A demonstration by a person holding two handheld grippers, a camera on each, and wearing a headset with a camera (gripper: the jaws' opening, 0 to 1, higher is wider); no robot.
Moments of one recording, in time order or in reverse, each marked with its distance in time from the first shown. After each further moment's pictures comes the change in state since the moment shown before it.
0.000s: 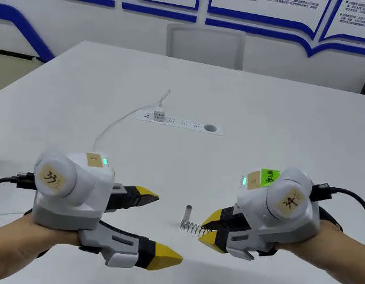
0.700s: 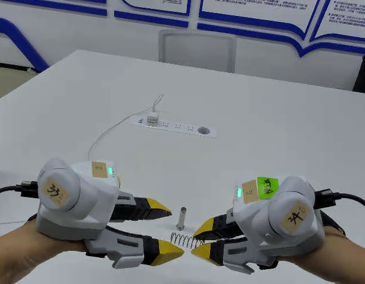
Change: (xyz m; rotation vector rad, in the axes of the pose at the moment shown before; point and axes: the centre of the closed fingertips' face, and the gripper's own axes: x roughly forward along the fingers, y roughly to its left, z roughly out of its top) left arm 0.005 -0.020 0.008 0.107 0.017 -0.066; right arm -0.017 0.024 0.014 -0.072 -0.039 0.014
